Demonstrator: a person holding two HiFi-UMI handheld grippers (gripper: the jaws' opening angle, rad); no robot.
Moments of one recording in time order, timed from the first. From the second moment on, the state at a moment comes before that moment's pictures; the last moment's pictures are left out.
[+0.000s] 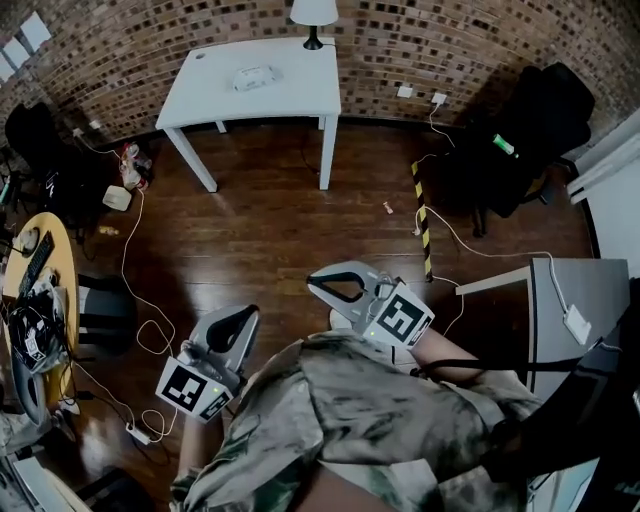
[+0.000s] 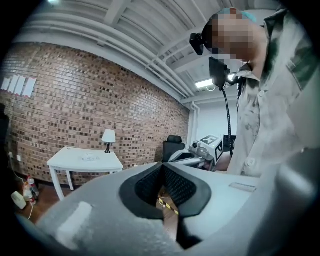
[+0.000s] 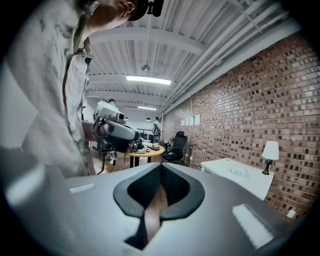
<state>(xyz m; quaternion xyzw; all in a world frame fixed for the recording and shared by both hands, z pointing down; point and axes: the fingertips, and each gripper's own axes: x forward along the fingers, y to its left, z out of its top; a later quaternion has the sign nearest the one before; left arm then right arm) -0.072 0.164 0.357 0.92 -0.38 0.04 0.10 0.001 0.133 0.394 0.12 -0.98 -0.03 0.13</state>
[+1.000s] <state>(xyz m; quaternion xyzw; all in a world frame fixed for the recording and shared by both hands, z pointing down) -0.056 0.290 0.360 0.93 -0.35 0.04 0.09 0.020 0.277 0.371 0.15 -0.98 -0.06 0.11</state>
